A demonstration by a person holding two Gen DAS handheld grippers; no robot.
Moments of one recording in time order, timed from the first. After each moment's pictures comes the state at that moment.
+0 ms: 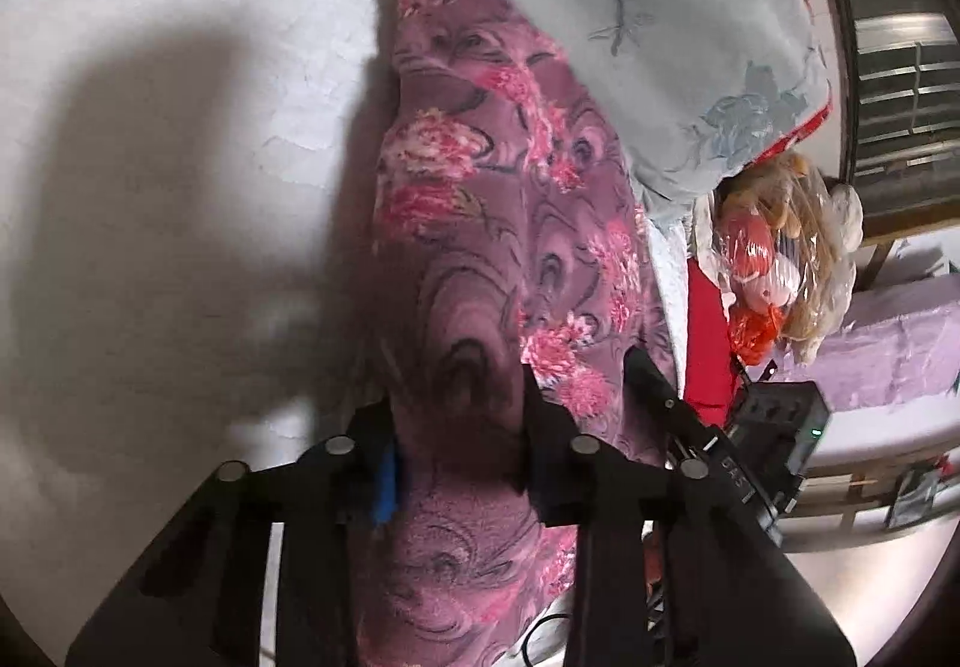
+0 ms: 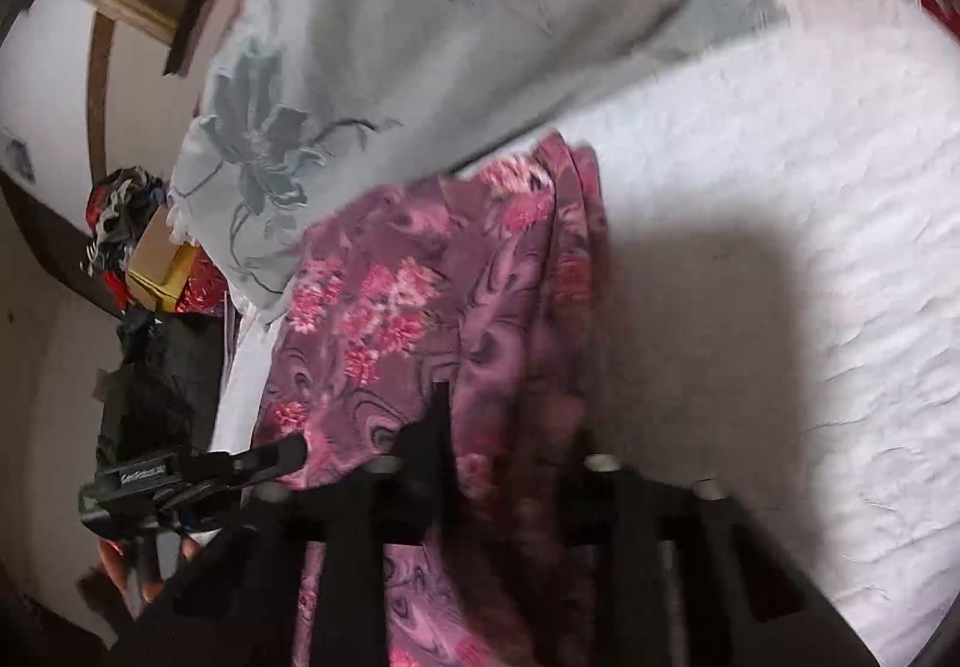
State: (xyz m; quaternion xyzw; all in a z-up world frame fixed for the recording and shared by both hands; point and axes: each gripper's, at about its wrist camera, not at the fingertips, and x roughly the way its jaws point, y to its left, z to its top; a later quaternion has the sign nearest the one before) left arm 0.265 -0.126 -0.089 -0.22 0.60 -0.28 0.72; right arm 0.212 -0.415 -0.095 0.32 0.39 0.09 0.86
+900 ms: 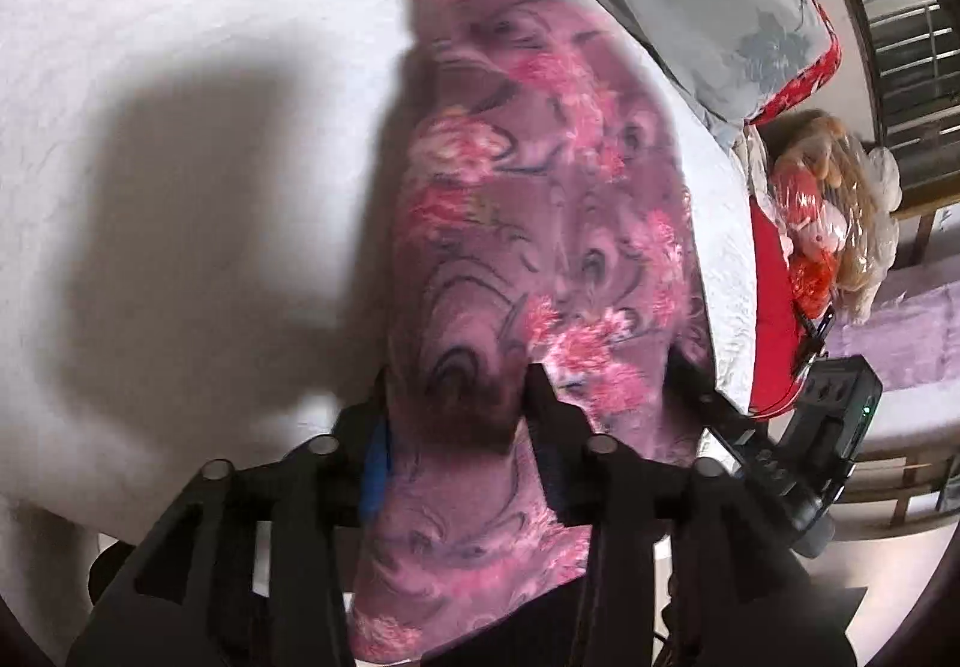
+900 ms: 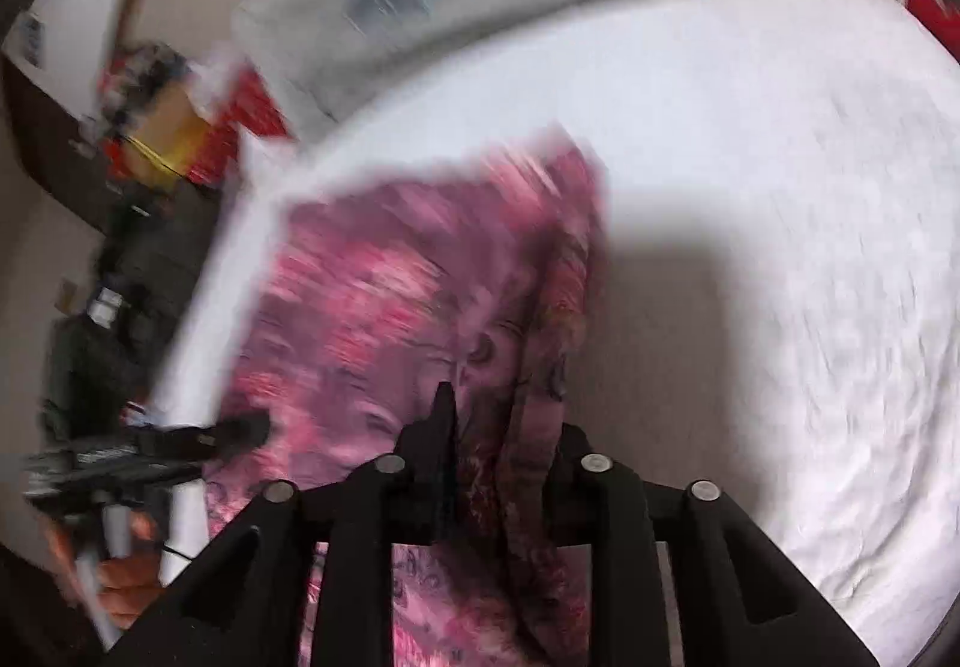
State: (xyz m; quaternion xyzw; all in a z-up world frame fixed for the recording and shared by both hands) left arm 0.140 -0.009 -0.099 -0.18 0.61 -0.22 0.74; right arm 0.094 -0.298 -0.109 0.26 0.45 0.09 0.85
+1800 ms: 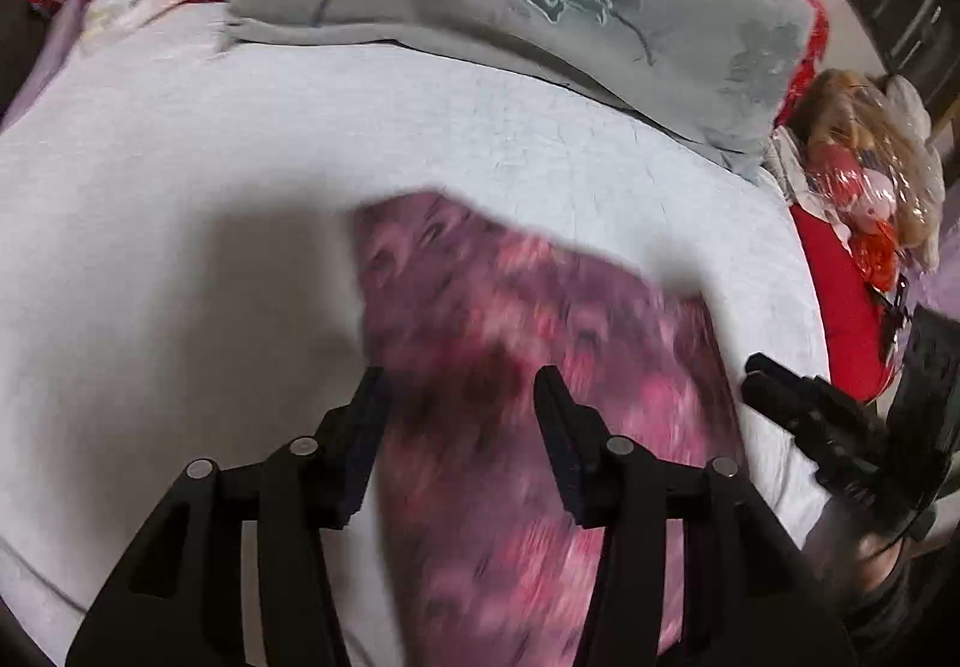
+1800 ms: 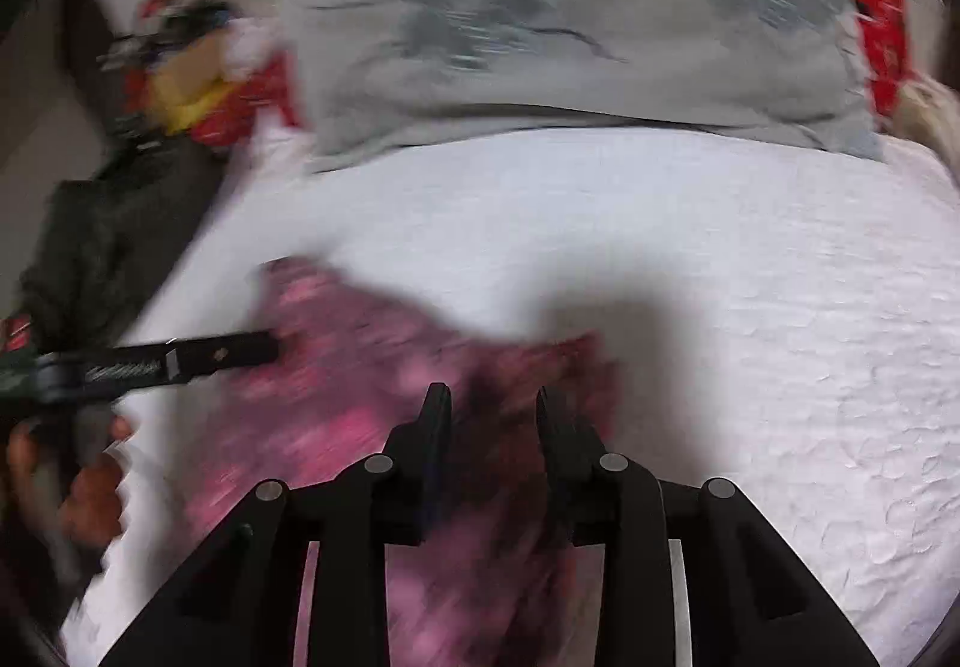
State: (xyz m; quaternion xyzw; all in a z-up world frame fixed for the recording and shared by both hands) left arm 0.206 -0.040 -0.048 -0.03 0.52 -0.19 0.83; right arm 0.135 -0.293 -0.051 0.13 0.41 0.17 0.89
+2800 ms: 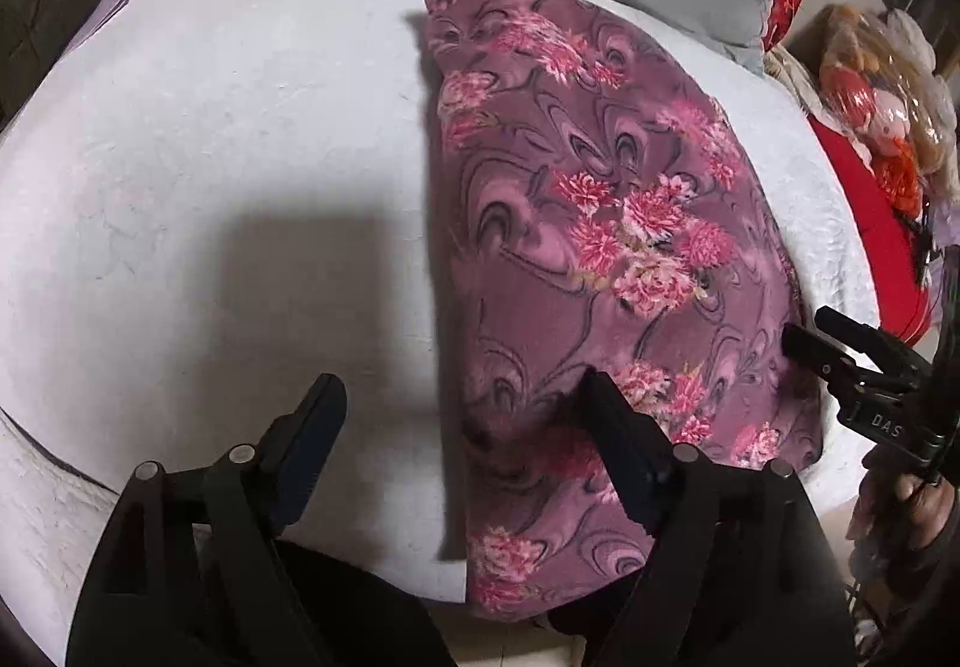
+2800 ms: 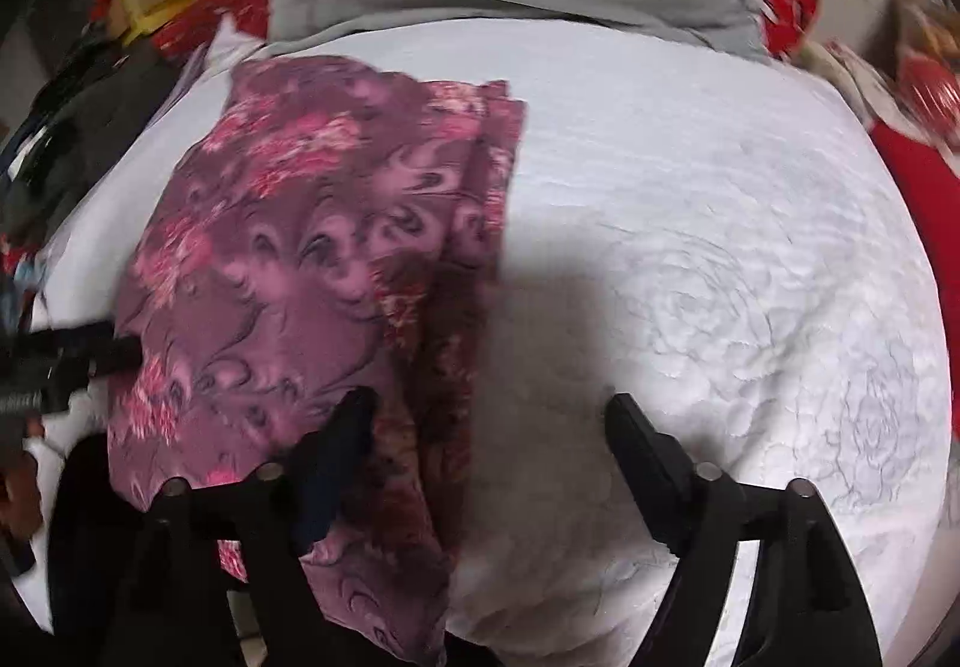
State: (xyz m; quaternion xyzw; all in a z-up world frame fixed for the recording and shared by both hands) left arm 0.096 -0.015 -0.092 0.01 0.53 -0.15 0.83; right arm 0.040 -0.284 -0.100 0.05 0.48 0.02 0.88
